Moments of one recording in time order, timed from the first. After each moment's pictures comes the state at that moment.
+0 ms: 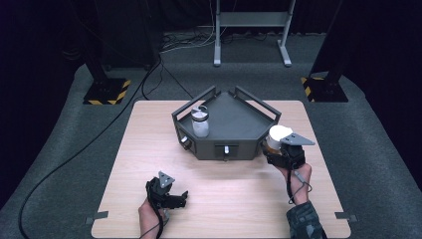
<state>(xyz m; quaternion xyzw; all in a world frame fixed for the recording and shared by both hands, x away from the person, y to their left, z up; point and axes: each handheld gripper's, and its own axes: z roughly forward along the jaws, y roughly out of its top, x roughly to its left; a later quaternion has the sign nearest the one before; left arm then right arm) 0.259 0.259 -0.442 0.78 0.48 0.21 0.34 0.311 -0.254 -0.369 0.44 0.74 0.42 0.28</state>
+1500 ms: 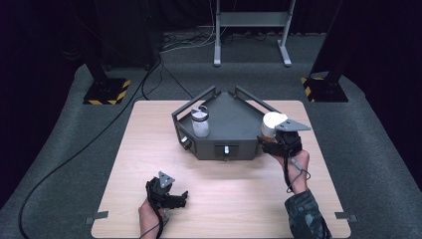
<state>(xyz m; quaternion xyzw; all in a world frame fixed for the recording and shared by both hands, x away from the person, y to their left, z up) 0.259 0.259 -0.442 0.78 0.48 0.21 0.34 0.324 -0.237 -0.325 0.41 0.75 0.42 0.29</state>
